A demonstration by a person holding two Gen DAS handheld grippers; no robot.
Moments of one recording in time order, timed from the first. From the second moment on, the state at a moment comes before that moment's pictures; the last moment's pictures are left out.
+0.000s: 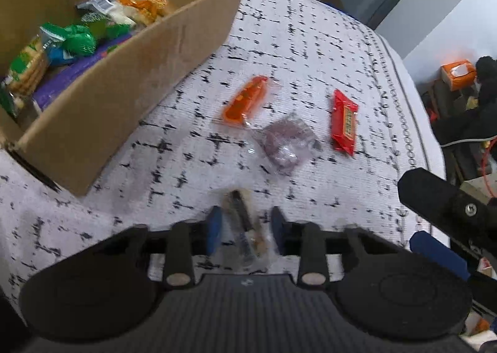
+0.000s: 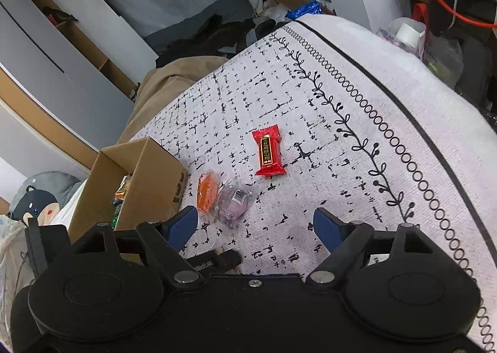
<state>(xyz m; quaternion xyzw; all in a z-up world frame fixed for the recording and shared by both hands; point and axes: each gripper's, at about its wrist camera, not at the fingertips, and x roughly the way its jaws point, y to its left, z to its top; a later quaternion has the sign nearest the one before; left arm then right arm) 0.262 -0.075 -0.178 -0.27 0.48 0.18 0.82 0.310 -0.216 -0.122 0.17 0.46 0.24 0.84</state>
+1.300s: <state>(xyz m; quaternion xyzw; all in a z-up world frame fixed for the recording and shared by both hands) 0.271 -0.039 -0.160 -0.26 0.46 0.14 0.84 0.339 -0.161 -0.165 0.18 0.47 0.25 0.82</state>
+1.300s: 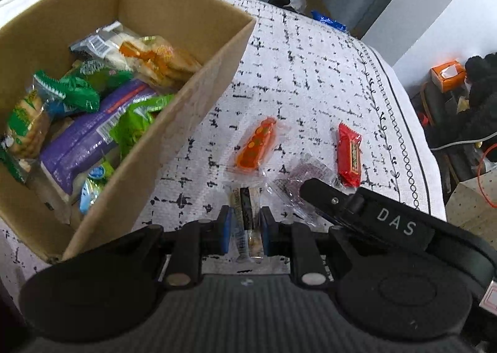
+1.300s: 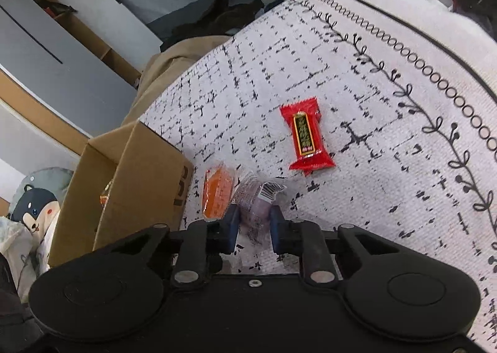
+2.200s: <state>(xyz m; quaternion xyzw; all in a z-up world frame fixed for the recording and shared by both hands) 0.252 -0.017 -0.070 -0.23 0.39 0.15 0.88 0.307 -0.165 -0.082 0.19 0.37 0.32 0.85</state>
